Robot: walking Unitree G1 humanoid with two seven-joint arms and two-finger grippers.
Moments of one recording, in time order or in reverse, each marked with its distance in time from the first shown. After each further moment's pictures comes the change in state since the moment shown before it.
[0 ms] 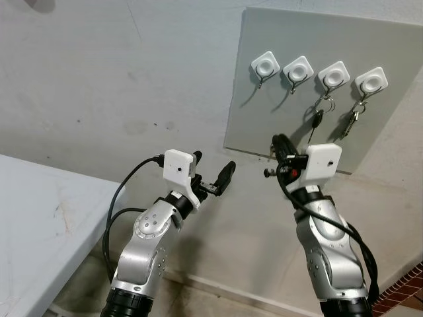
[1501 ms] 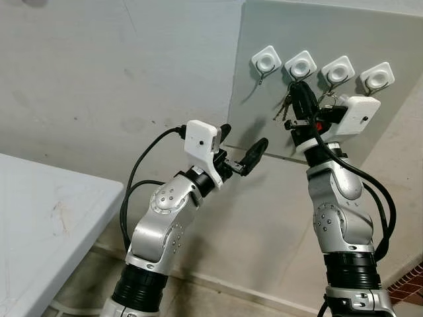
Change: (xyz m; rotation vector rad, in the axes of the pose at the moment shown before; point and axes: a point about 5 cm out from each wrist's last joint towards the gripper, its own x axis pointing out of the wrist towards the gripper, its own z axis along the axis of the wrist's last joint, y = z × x) left arm 0.029 -0.030 0.037 -0.001 -0.083 -0.170; right arm 0.034 -0.012 0.044 0.156 -0.215 0.077
